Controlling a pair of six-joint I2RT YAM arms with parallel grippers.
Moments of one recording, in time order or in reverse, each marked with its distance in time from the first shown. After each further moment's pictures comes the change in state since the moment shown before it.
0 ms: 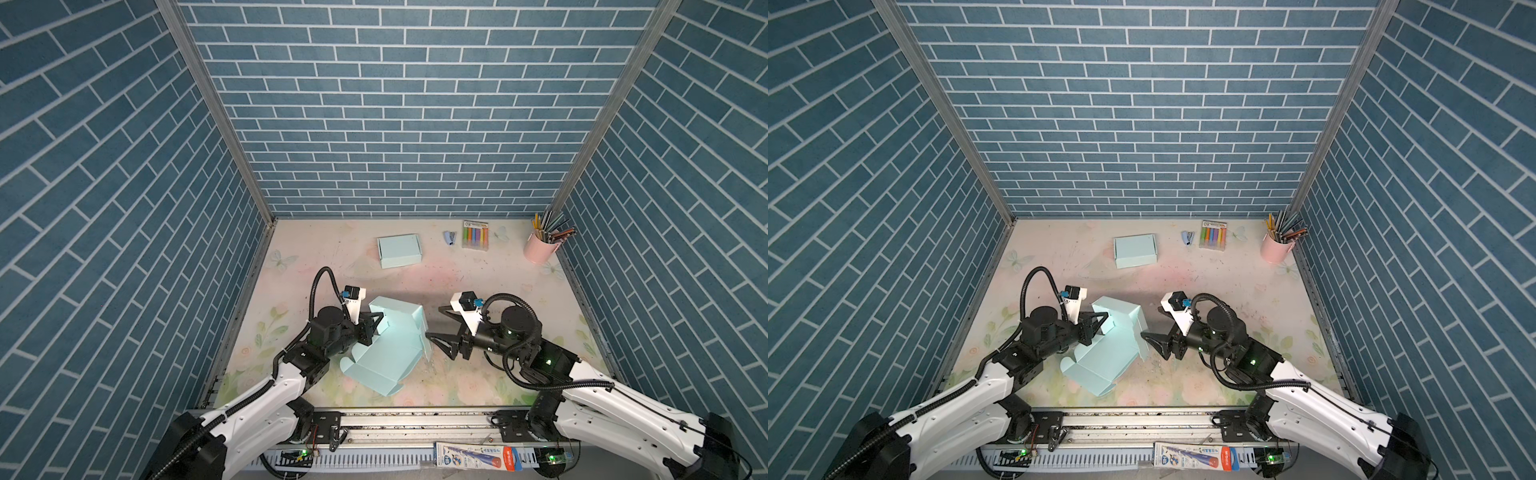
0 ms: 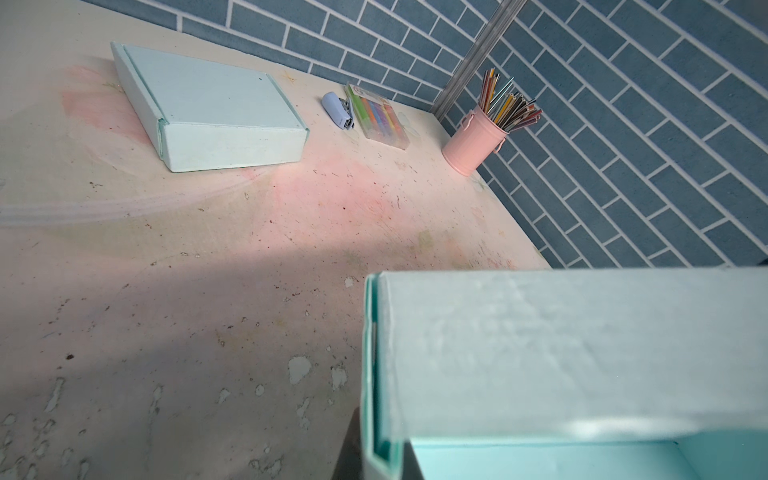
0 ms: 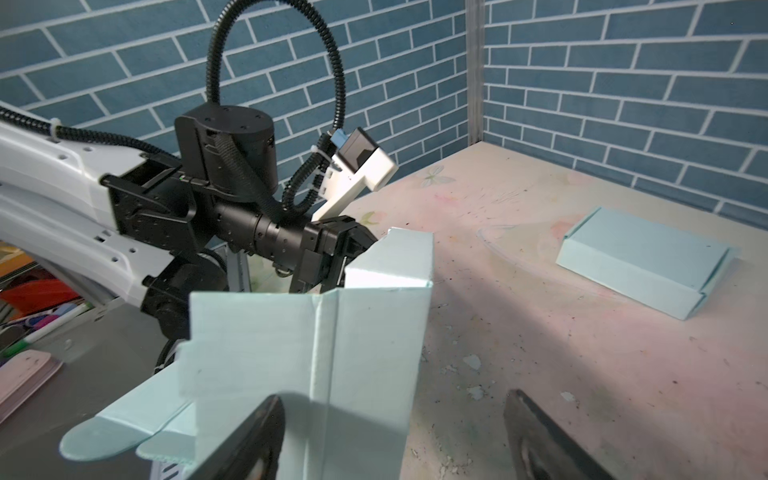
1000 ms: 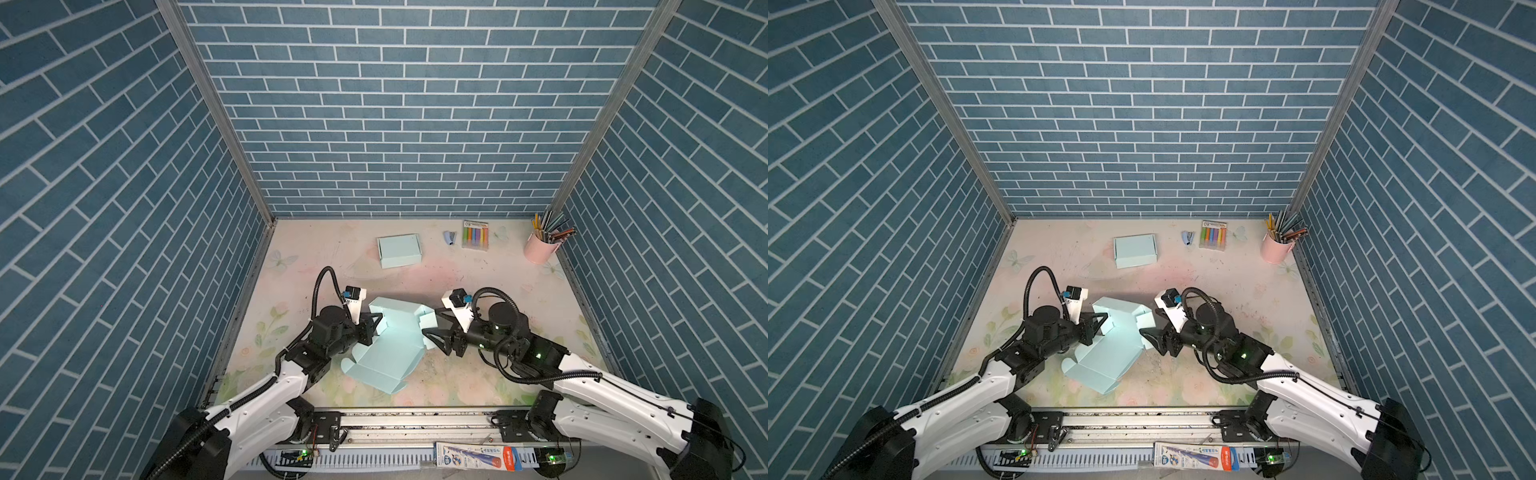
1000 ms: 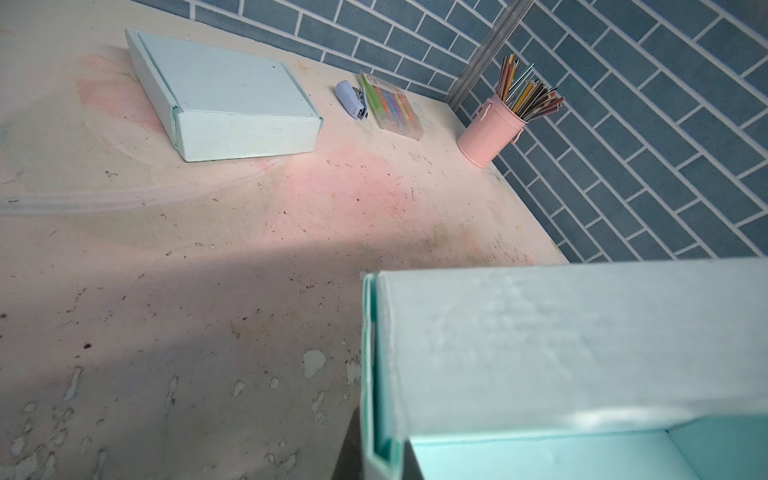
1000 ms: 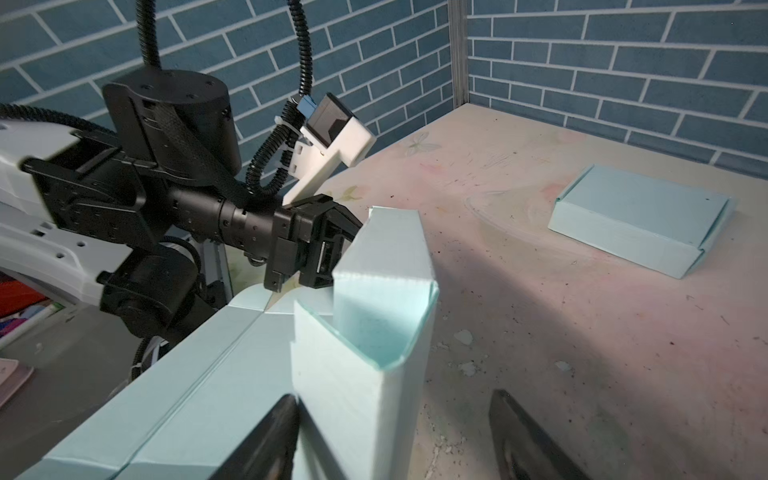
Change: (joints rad) left arm 0.000 0.031 0.000 0.000 -0.020 0.016; right arm 0.004 0.104 0.042 -0.032 0.092 0.025
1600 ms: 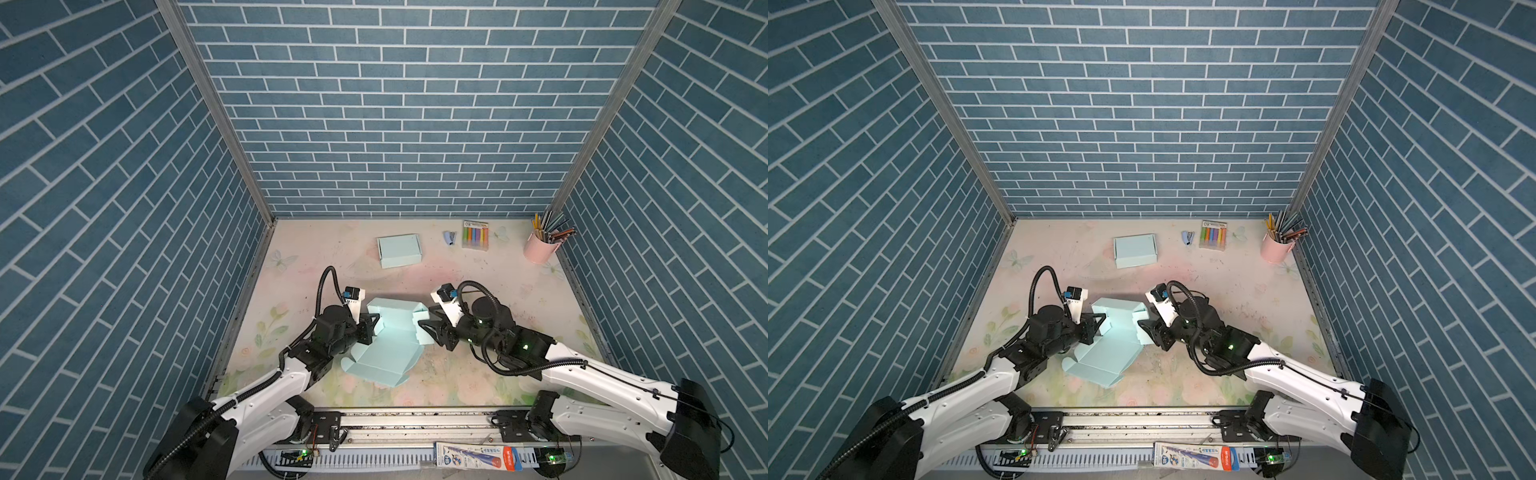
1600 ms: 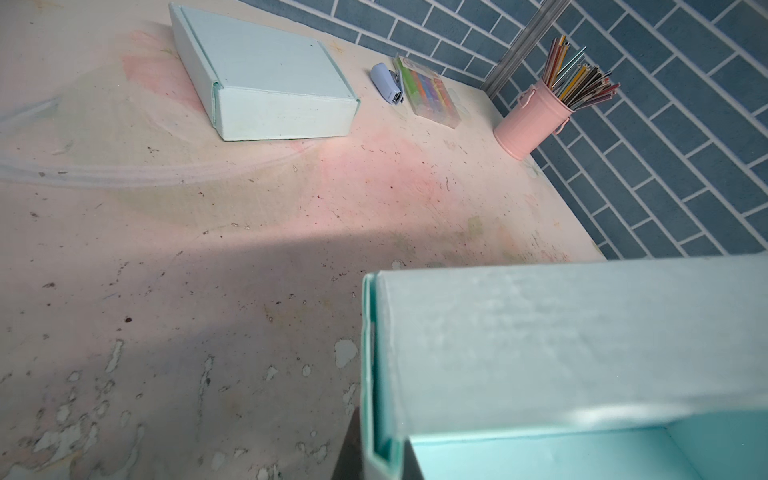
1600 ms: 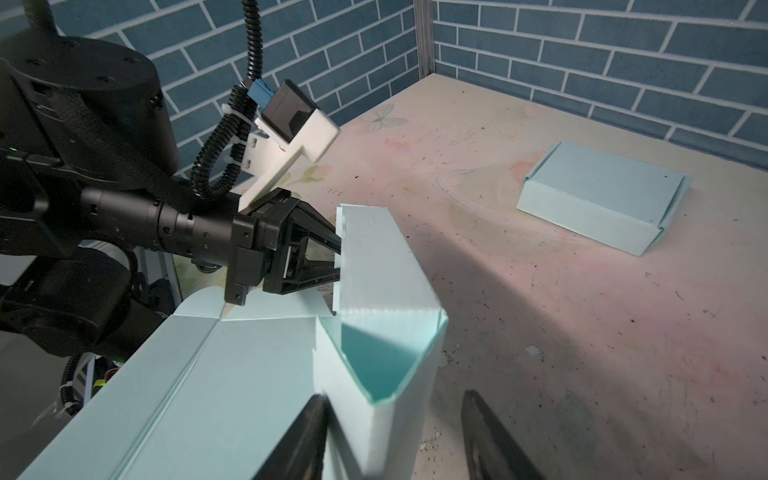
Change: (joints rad) left arm 0.002 0.060 0.002 -0.007 -0.067 -0.004; right arm 0.050 0.128 0.087 -0.058 0.148 -0.007
